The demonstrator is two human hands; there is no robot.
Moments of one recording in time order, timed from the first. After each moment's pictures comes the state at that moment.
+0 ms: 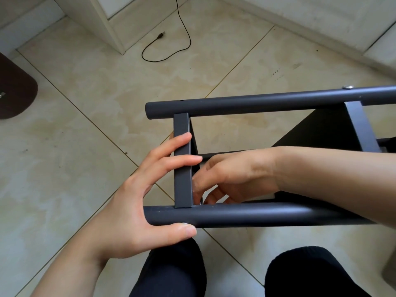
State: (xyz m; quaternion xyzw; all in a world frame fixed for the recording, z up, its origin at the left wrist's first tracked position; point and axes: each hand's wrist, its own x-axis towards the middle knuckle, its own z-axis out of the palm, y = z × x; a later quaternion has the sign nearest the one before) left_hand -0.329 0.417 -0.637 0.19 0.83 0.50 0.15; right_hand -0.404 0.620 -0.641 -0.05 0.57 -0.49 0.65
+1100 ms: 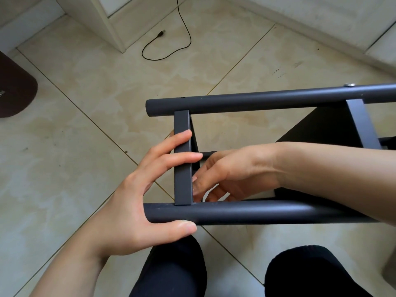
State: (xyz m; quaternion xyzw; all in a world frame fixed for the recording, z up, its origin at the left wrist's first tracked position) left_hand -0.331 0.417 -0.637 0.19 0.83 0.50 0.15; right_hand -0.407 0.621 -0.642 -0.04 0.56 -0.49 0.67
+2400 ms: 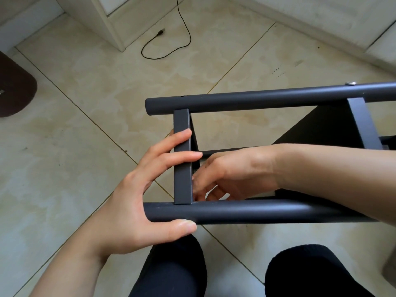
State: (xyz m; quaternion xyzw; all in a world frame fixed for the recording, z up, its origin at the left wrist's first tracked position) left_hand -0.331 0.416 -0.640 0.19 0.83 0.51 0.14; right_hand -0.404 0.617 -0.642 -0.04 0.57 -0.47 0.67
